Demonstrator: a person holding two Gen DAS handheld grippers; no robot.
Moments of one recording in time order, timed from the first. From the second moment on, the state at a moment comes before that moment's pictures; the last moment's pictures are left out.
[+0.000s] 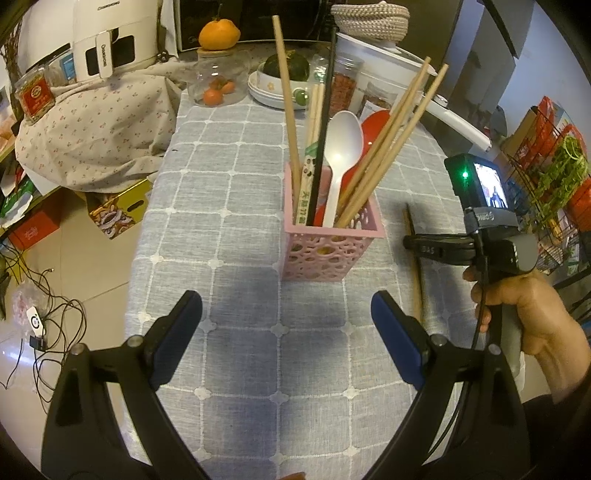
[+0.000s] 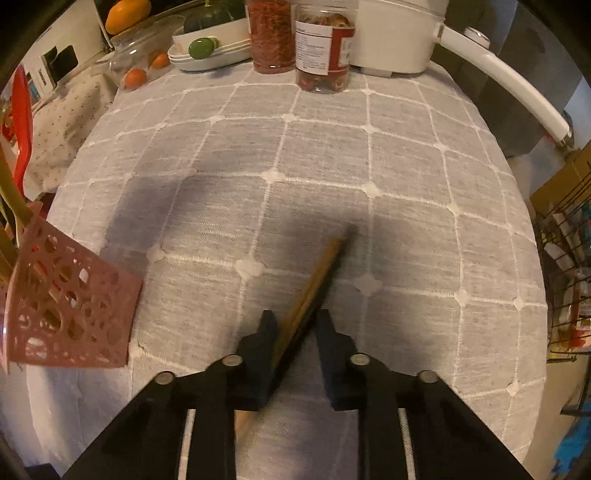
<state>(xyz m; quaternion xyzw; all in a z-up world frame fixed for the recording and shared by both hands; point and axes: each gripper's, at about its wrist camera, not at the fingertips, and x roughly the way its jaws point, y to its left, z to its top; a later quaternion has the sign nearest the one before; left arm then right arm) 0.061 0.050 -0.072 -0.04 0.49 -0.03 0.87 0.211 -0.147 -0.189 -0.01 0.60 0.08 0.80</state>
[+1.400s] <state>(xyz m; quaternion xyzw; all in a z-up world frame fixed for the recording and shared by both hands) 0.123 -0.127 -0.099 0.12 0.52 -0.14 0.84 0.107 -0.339 -0.083 0.17 0.49 0.12 0.85</state>
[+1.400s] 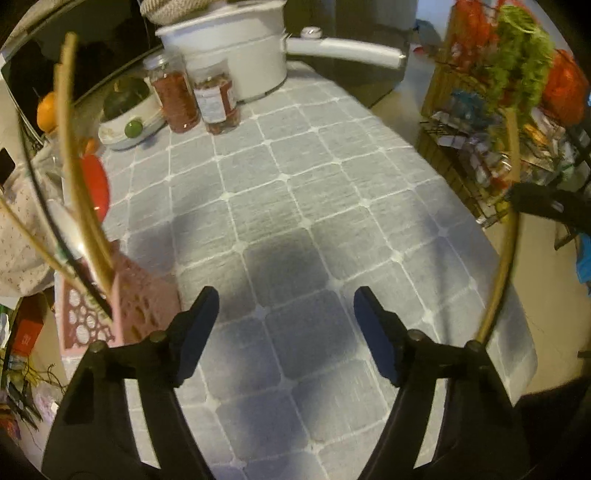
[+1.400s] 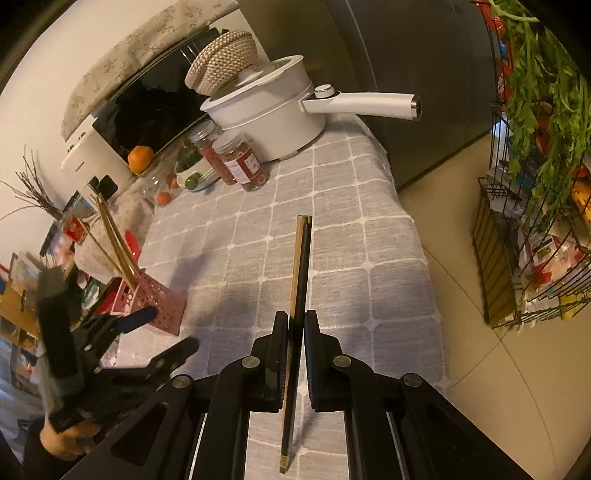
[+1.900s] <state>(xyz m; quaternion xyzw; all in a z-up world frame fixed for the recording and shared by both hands) 0.164 -0.127 -0.132 0.09 0.57 -0.11 0.81 0.108 -0.338 -0.079 0.17 0.48 0.13 0.85</state>
